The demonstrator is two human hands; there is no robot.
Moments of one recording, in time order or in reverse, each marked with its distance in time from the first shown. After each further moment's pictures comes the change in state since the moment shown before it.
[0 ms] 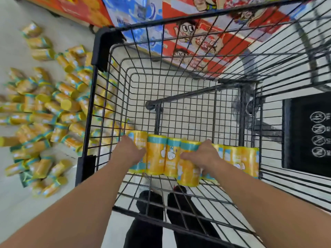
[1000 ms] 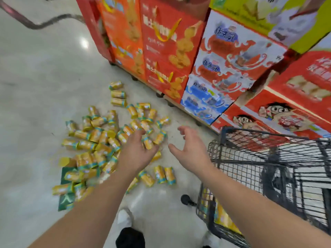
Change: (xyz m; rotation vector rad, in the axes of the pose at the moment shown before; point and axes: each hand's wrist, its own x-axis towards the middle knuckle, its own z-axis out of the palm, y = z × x) left_hand -0.035 -0.208 -0.302 -0.482 0.510 0.350; right_hand -0.234 -0.318 0.176 -0.318 0.354 -1.017
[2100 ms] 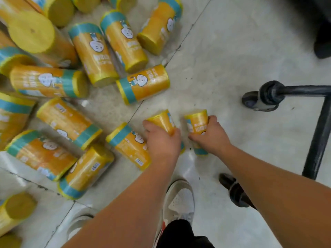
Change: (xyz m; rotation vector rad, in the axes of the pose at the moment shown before) left_hand 0.200 -0.391 0.554 -0.279 -0.226 -0.556; right_hand 0.143 0.479 0.518 -0.141 -0.291 0.734
